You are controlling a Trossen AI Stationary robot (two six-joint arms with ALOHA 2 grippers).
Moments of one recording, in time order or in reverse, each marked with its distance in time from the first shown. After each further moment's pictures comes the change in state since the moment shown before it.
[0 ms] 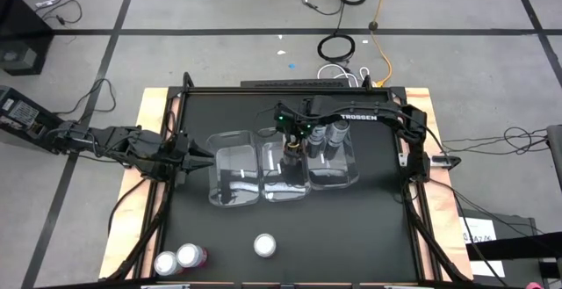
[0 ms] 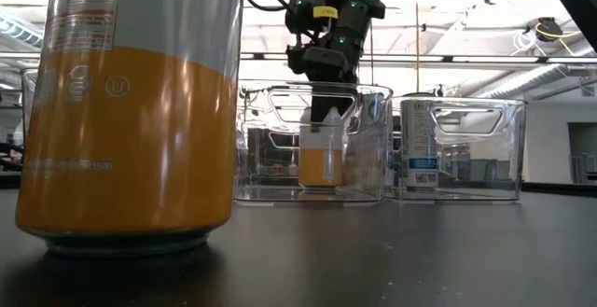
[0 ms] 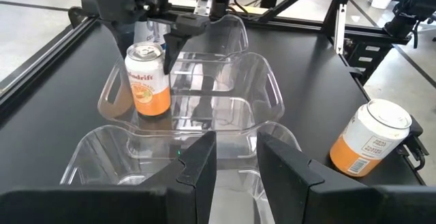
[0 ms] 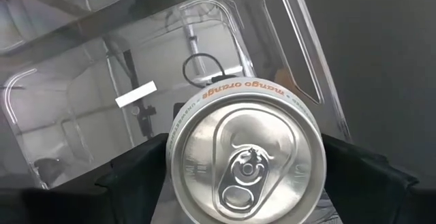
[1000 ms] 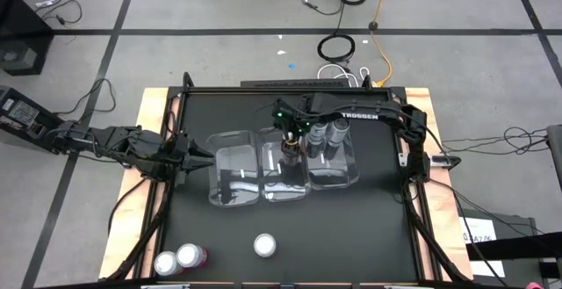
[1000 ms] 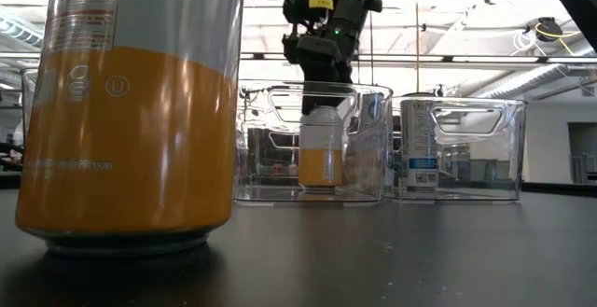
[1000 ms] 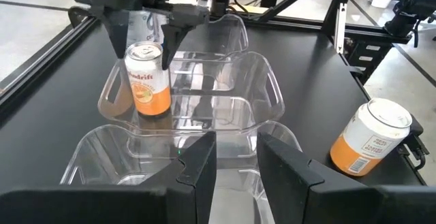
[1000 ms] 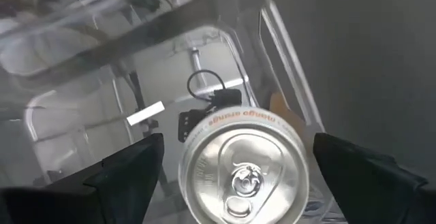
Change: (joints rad) left arm 0.000 0.000 0.000 -0.003 0.000 0.001; right arm 0.000 0.000 0.057 -0.006 -0.004 0.014
